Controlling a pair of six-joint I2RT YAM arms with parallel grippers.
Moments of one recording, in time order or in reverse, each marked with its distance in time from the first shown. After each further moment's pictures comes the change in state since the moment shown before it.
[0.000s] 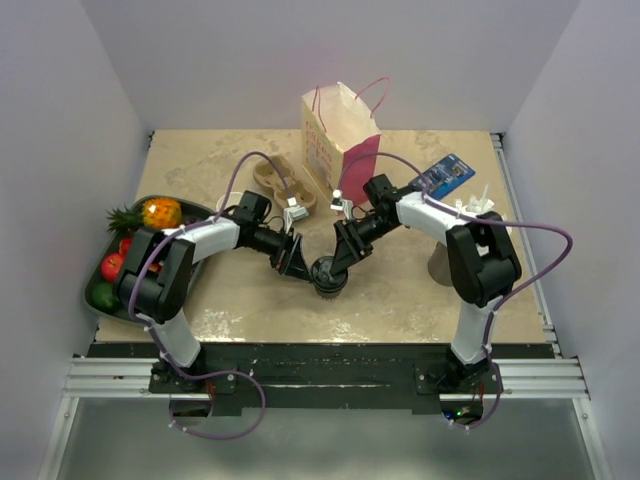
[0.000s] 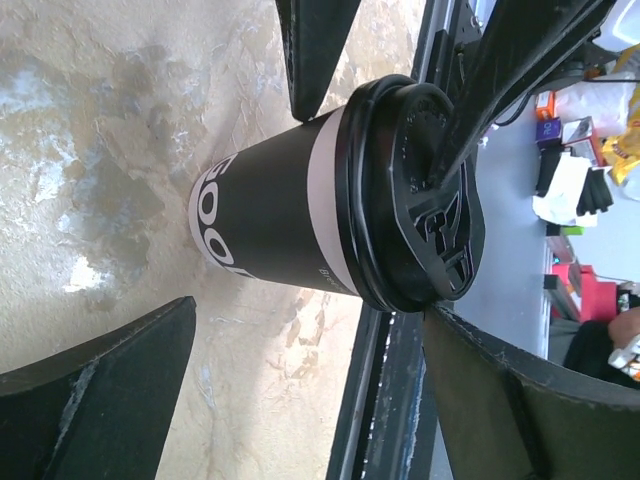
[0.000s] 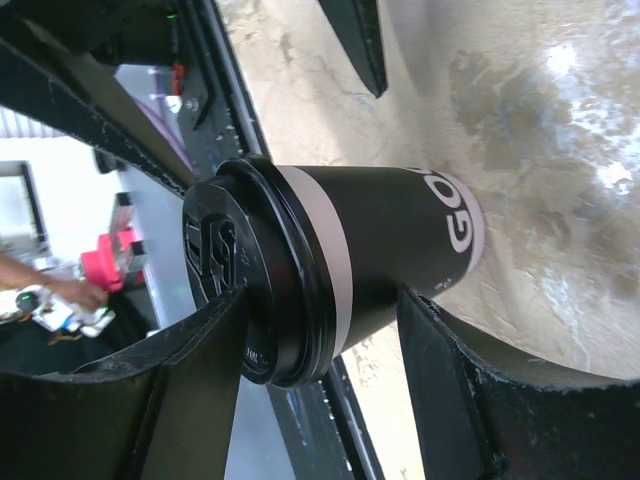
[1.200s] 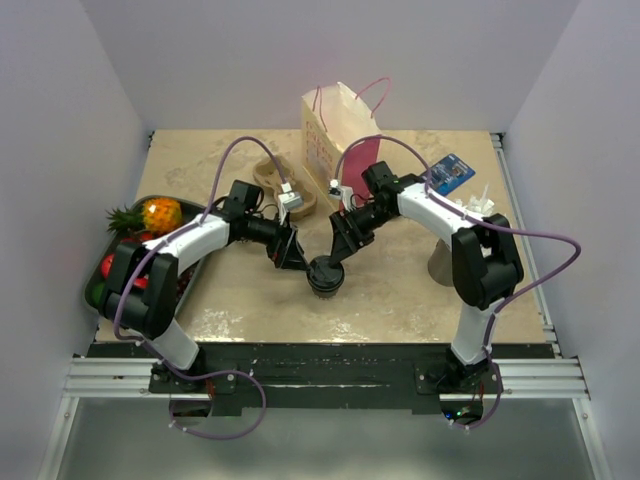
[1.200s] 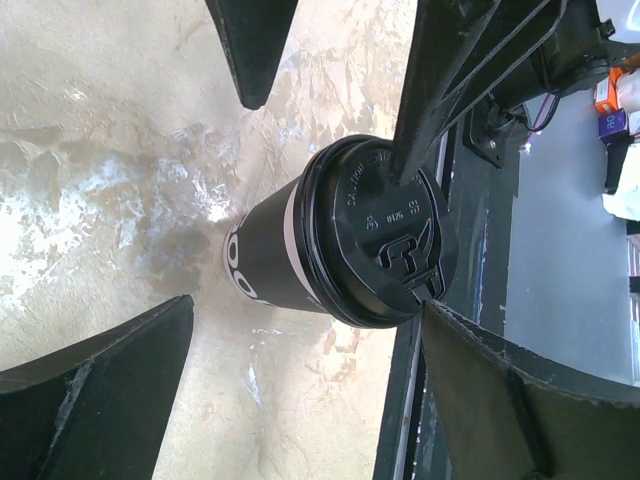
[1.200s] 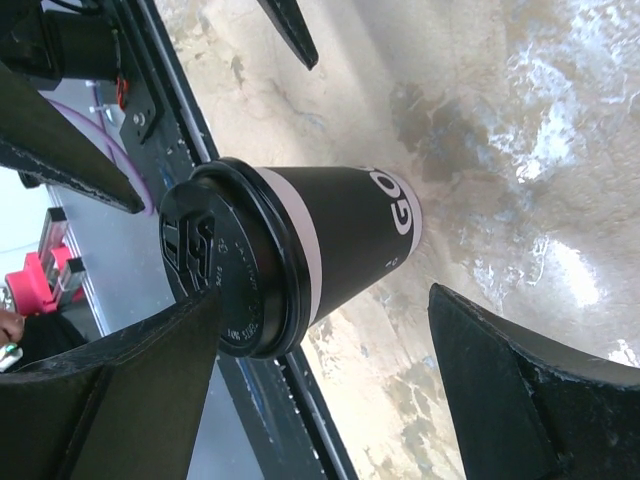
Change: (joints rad) left arm 0.024 -0.114 0.041 -0.018 -0.027 0.103; right arm -0.002 -0.014 0.108 -0.057 0.112 -0.024
